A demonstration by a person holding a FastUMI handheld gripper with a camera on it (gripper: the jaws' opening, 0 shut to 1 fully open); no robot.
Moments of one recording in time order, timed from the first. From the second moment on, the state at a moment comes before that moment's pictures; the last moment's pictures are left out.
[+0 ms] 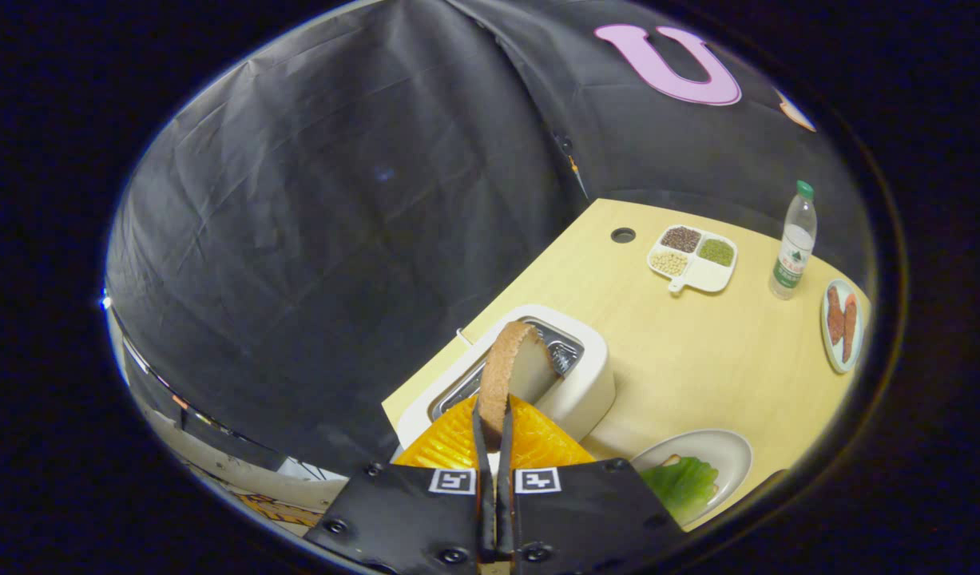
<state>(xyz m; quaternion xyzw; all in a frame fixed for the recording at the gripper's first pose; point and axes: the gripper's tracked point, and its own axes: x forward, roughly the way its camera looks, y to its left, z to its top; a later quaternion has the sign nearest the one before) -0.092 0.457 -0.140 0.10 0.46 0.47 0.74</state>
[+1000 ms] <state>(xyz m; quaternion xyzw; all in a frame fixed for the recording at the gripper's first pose) -0.087 0.356 -0.140 0.16 0.45 0.43 0.77</state>
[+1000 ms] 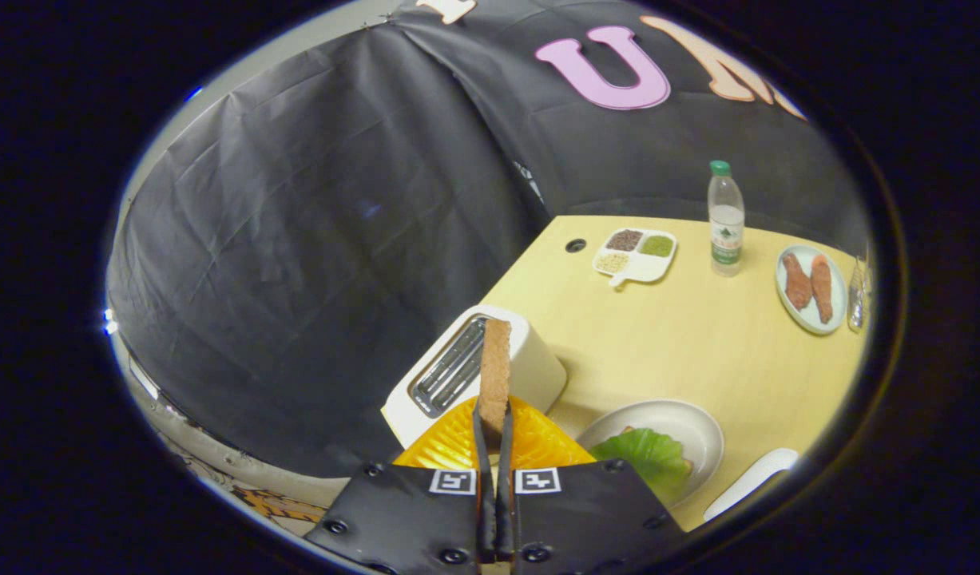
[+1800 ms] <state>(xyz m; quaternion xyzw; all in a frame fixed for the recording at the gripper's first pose) -0.104 0.285 -0.227 0.20 0.50 0.35 0.77</state>
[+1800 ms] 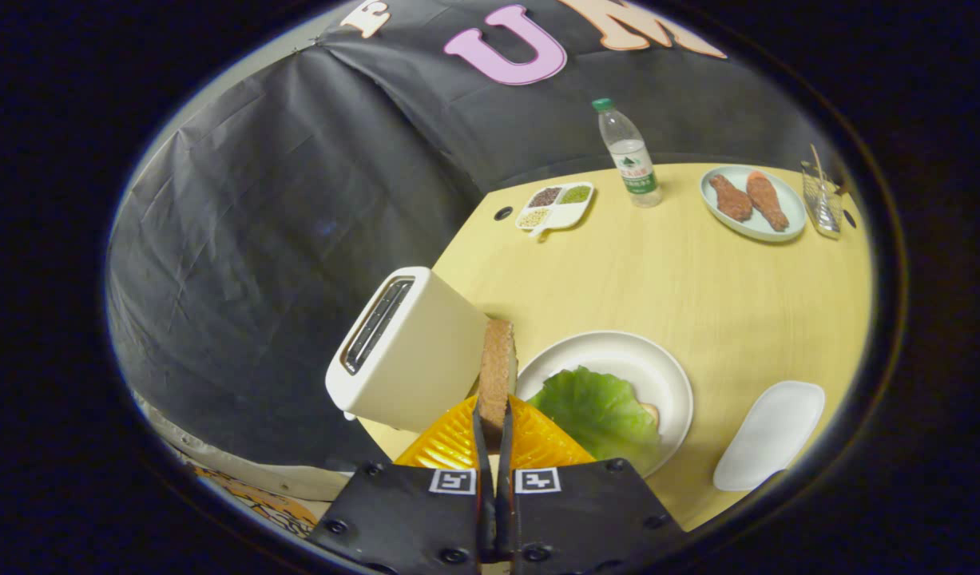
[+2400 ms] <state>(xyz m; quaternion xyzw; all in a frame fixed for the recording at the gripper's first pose) -0.107 0.243 -0.287 0.19 0.53 0.30 0.77</state>
